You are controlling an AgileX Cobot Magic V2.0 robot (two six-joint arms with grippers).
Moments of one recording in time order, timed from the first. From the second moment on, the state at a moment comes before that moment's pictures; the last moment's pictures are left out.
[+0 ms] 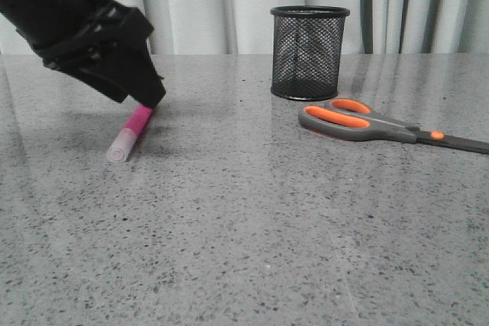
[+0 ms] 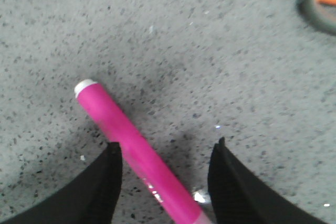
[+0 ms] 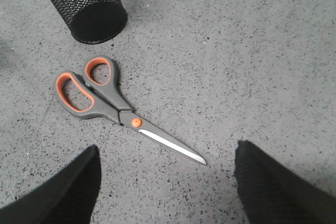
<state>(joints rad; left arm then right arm) -0.44 1.57 -1.08 -0.41 0.59 0.54 0.05 0.69 -0.65 0.30 0.66 -0.17</state>
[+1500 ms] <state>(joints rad) -0.65 1.46 -1.20 -0.40 0.27 0.50 0.05 0.69 -0.65 0.30 0.66 -0.17</state>
